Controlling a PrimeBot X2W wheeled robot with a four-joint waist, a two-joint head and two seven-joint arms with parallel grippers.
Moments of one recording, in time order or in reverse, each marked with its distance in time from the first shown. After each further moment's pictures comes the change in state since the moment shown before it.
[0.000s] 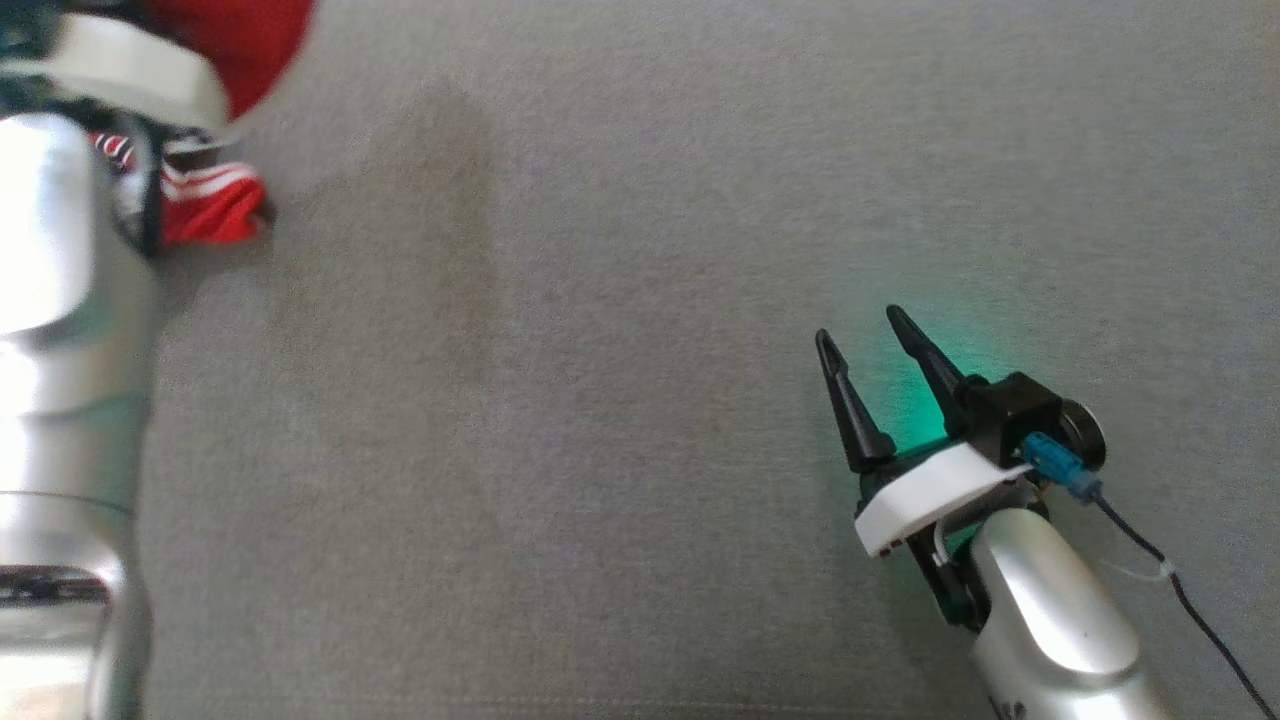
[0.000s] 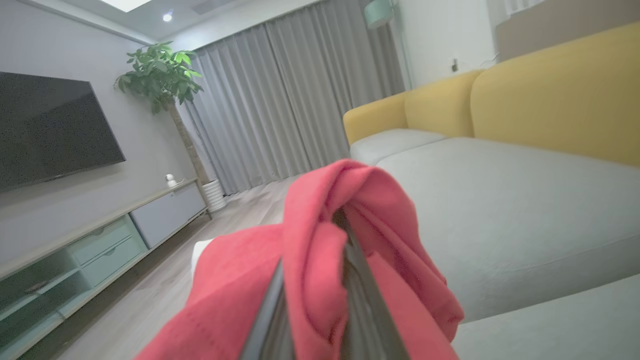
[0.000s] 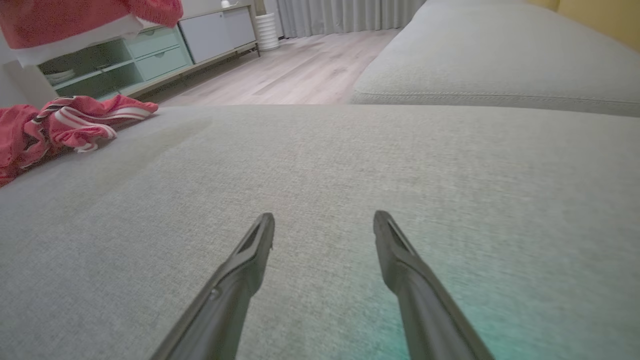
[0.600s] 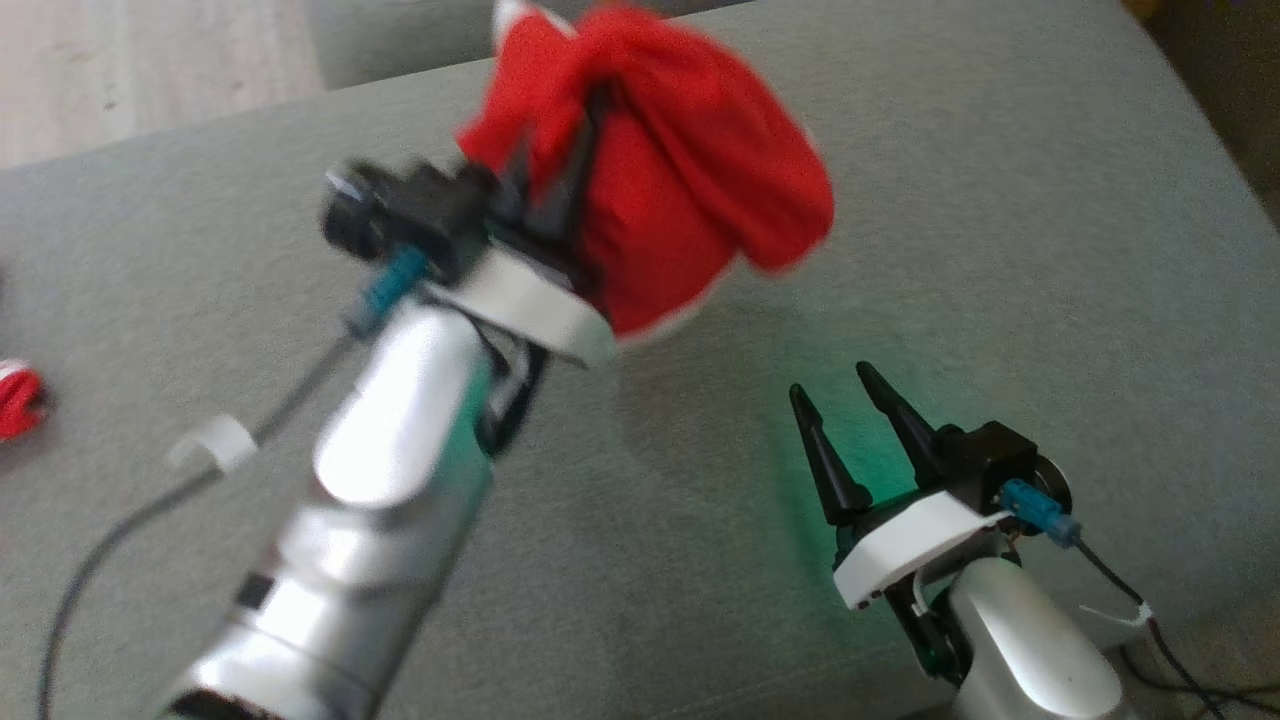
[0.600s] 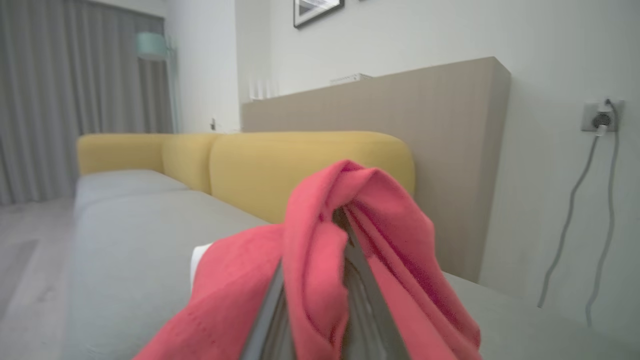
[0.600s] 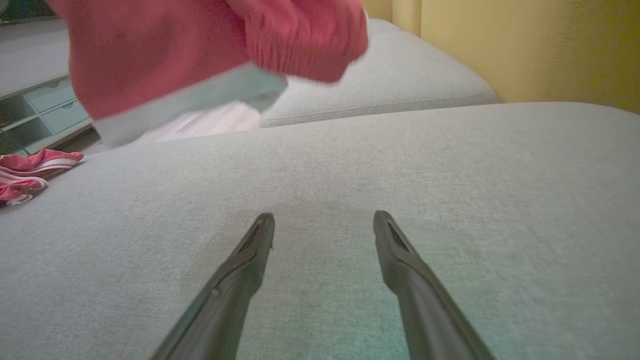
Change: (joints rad) left arm 0.275 -0.257 -0.355 -0.272 -0.275 -0.040 -0.023; right arm 0.076 0.007 0.067 -0.013 0.095 0.000 0.001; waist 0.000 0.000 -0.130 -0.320
